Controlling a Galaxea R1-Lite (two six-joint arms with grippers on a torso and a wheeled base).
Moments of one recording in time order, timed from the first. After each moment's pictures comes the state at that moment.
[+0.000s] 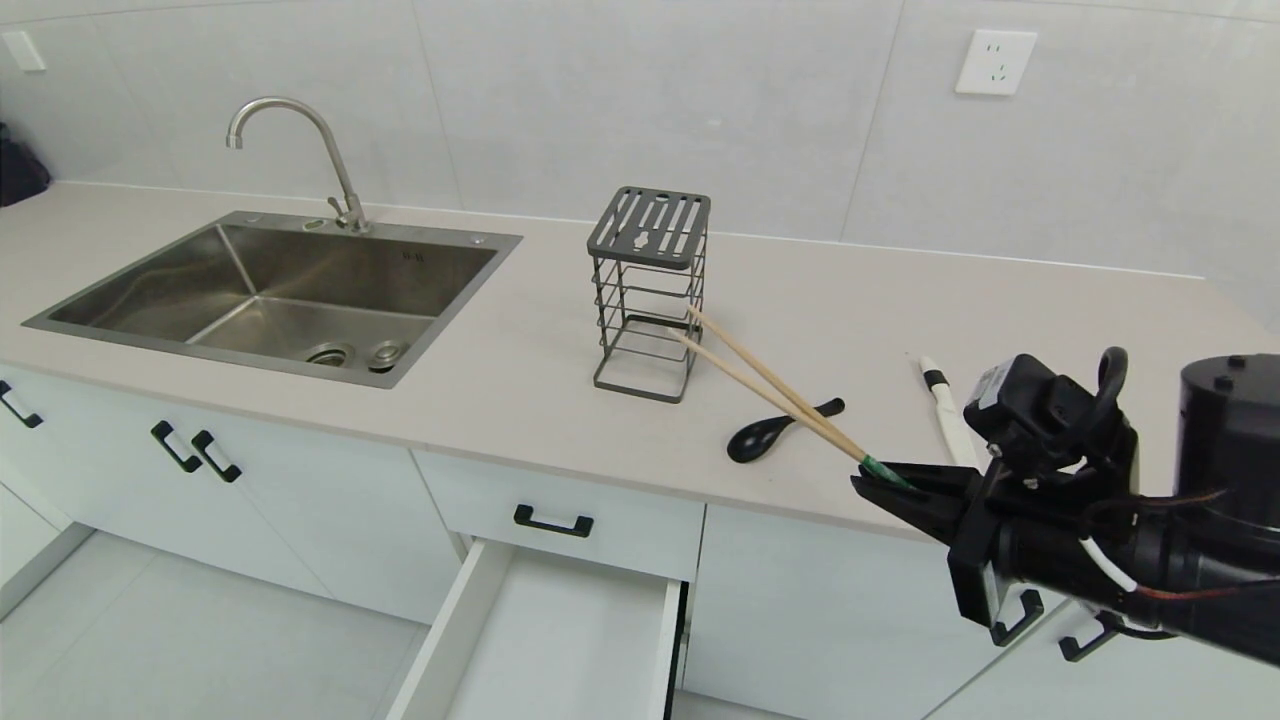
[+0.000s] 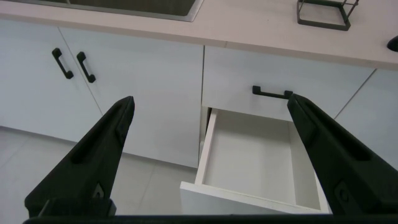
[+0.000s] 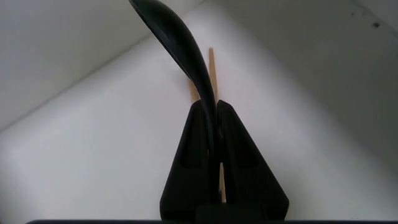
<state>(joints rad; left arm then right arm) 0.00 0.00 0.00 0.00 -0.01 -0.01 0.60 1.45 -0.49 -0.58 0.13 -0.27</state>
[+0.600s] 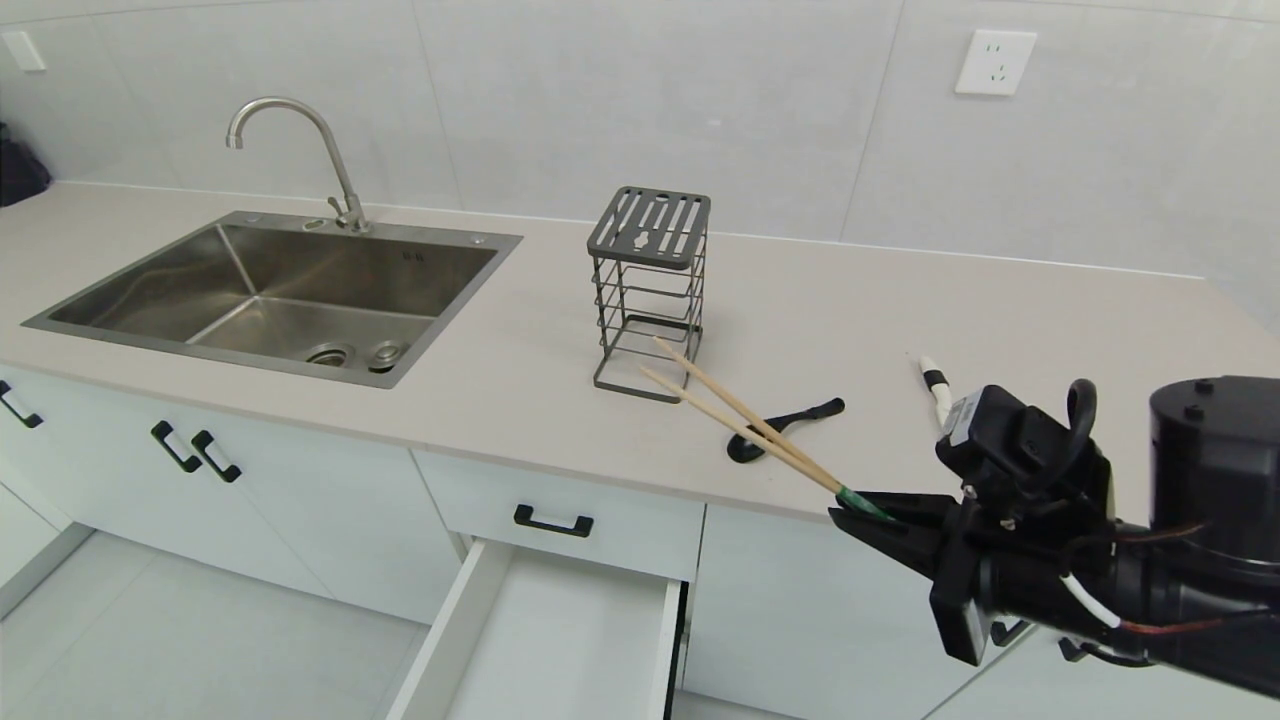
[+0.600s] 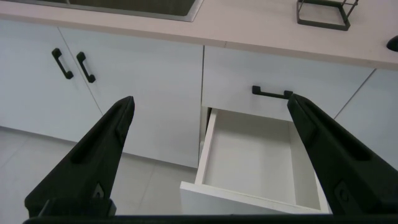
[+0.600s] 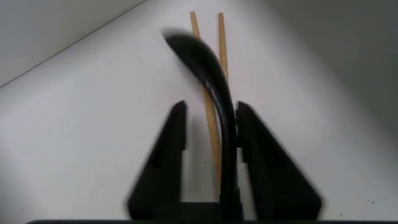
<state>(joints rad) 0.00 0.00 0.00 0.00 -0.01 -0.01 0.67 1.47 -0.48 -0.58 0.12 -0.27</state>
